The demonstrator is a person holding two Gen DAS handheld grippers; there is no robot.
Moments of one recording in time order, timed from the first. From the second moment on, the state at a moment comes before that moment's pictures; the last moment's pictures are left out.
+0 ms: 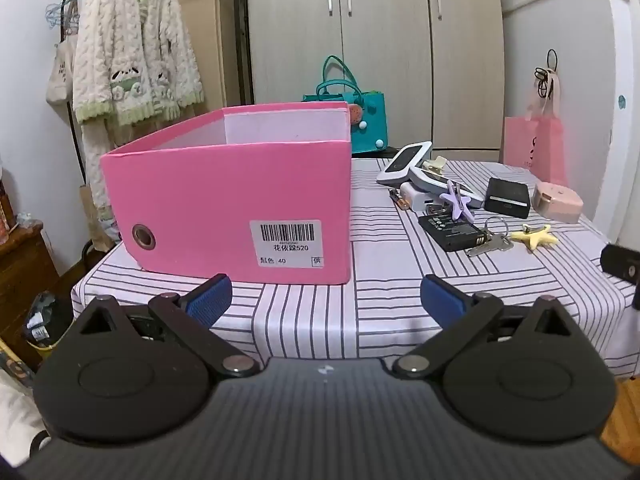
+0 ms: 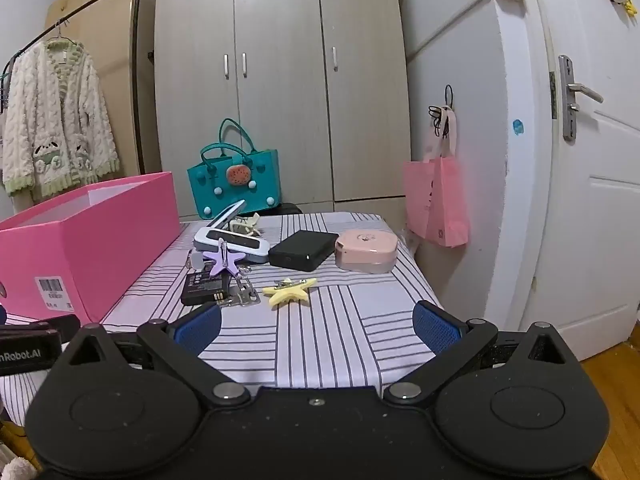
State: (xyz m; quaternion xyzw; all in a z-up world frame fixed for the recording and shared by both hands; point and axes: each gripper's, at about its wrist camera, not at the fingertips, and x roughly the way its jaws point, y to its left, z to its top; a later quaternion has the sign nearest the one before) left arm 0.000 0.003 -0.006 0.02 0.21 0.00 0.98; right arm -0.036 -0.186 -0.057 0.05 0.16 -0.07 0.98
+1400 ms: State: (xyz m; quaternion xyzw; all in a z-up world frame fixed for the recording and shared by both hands) left arm -0.026 0.002 -0.001 0.01 0.17 -0.01 0.99; right arm -0.051 -0.164 -0.057 0.02 0.12 -0.06 0.99
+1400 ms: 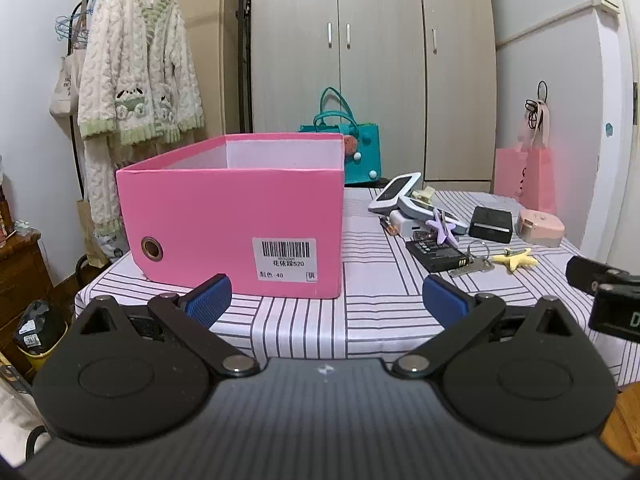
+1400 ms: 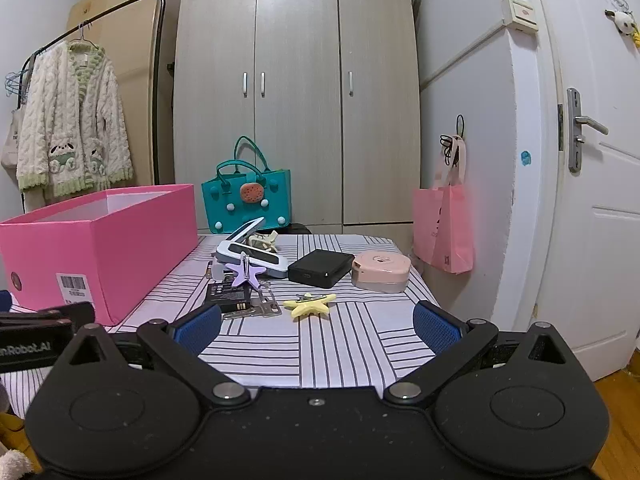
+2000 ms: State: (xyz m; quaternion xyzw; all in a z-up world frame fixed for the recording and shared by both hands) left arm -0.017 -0.001 -0.015 0.01 0.19 -0.03 0.98; right arm -0.048 -0.185 -0.071 0.06 0.12 -0.09 0.99
